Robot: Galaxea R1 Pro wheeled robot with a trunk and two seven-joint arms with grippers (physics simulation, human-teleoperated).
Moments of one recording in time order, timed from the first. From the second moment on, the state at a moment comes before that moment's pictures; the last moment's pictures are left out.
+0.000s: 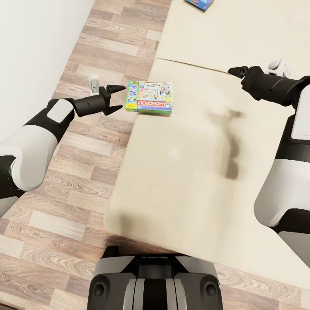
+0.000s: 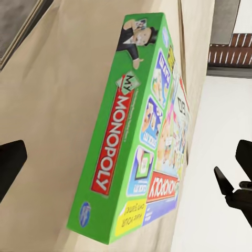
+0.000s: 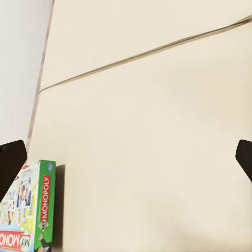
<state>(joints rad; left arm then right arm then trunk) -1.72 0.11 0.04 -0.28 0.74 0.83 -0.63 -1.40 -0.11 -0.25 -1.38 -0.68 1.04 -0.07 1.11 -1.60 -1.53</state>
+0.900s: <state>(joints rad) -1.72 0.11 0.04 -0.27 0.74 0.83 -0.62 -1.40 -0.10 -0.25 -1.38 -0.68 1.04 -0.07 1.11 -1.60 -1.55</state>
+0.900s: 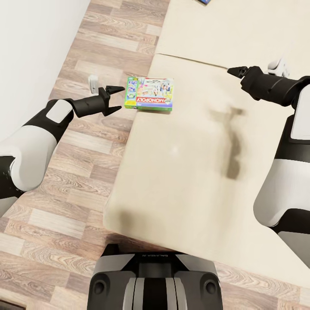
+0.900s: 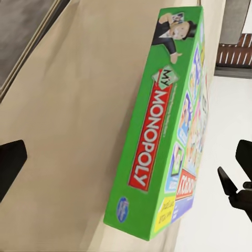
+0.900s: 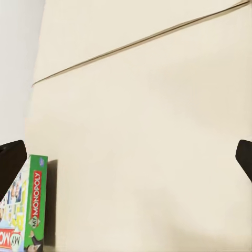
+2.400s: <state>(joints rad) -1.71 0.11 0.04 -0.27 0.74 0.83 -0.62 -1.40 -0.10 -0.26 -1.38 -0.68 1.04 -0.07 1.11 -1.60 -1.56</state>
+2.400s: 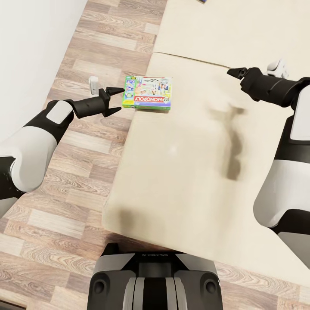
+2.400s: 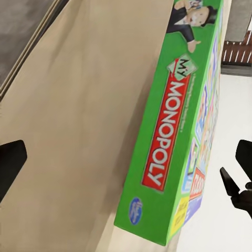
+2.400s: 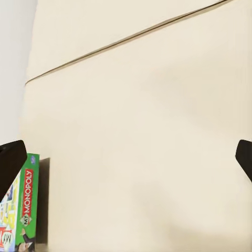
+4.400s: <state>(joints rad) -1.71 0.17 0.04 -0.28 0.73 0.83 -0.63 -1.39 -0.10 -0.26 -1.38 -0.68 1.04 -0.07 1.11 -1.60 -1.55</state>
